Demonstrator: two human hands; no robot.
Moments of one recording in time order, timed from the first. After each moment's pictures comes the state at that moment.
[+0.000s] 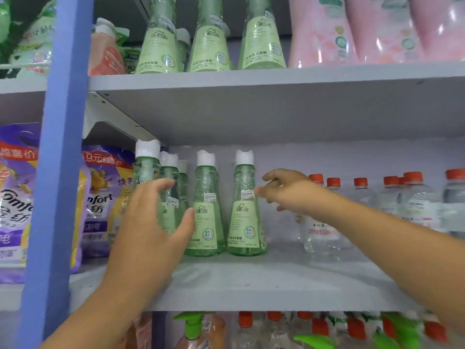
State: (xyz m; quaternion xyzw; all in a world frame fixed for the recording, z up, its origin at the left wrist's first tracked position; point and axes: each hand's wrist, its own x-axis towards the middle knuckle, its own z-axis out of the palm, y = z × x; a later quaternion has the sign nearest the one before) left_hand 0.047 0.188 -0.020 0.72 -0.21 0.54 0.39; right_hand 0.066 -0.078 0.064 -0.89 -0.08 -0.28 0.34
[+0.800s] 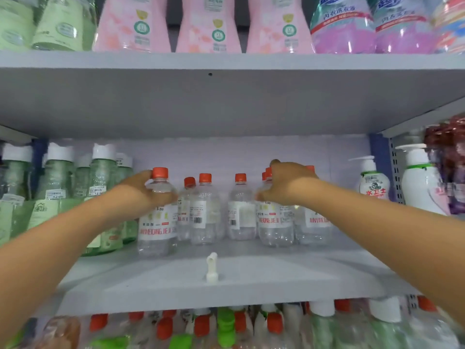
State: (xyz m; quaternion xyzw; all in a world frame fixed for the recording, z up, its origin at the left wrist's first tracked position) left_hand 0.077 -0.064 0.051 0.89 -0.15 0.23 0.36; right_hand 0.004 -0.367 0.076 -0.95 0.09 -0.30 0.01
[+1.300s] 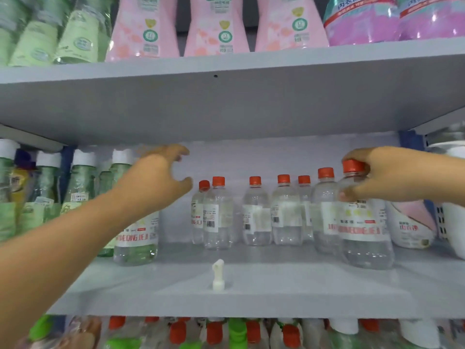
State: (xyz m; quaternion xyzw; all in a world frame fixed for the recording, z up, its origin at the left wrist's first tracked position) left_hand 0.054 -0.082 0.072 0.84 -0.20 0.47 0.18; right_hand -0.082 -0.454 0.089 -0.95 0.09 -0.31 0.01
